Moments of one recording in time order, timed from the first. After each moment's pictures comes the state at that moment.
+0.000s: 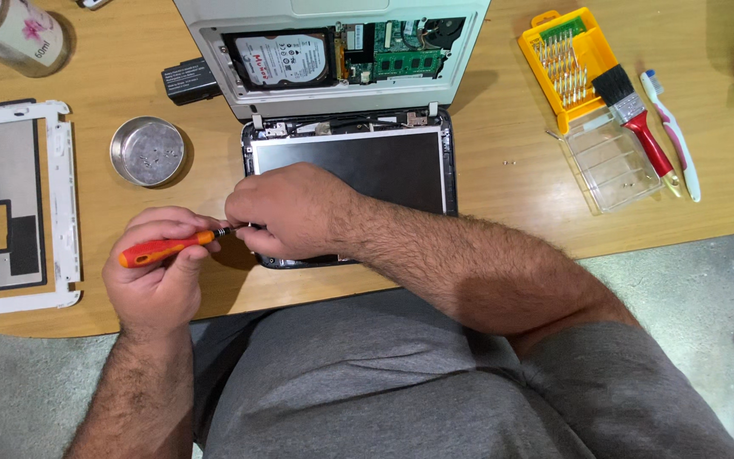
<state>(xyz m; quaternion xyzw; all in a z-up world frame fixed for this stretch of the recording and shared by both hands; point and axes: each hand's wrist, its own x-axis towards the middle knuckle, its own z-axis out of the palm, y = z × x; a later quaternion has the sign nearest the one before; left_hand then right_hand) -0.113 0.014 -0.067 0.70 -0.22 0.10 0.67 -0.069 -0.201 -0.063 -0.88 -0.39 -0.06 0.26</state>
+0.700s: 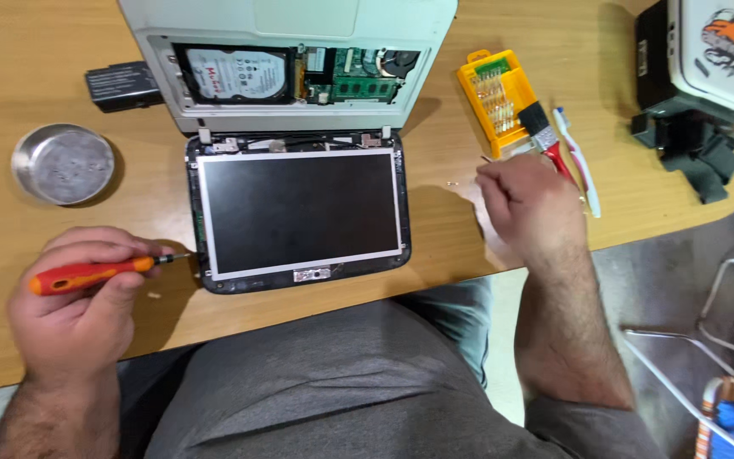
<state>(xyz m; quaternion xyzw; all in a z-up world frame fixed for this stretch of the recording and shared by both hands) -0.112 0.020 -0.069 0.71 -0.20 0.08 0.67 -0.186 -0.455 -0.013 -0.99 -0.04 -0.16 0.05</state>
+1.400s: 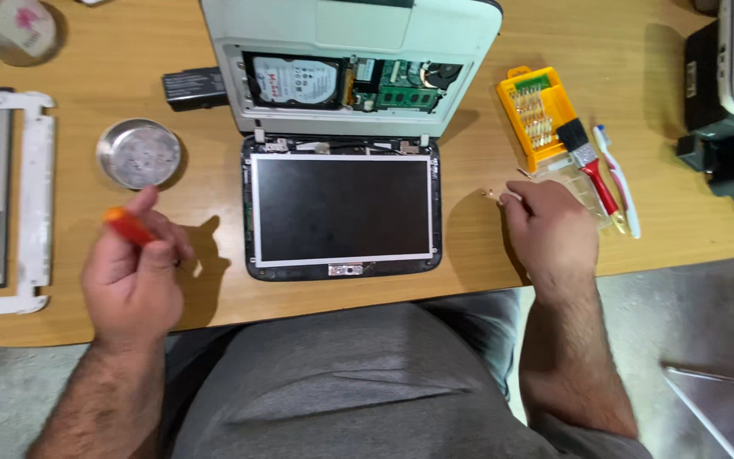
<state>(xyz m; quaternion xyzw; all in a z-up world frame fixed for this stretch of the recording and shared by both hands) -0.110 0.021 -0.089 0.69 -0.15 0.12 0.70 -0.190 -0.439 -0.039 -0.98 0.16 -0.10 0.04</state>
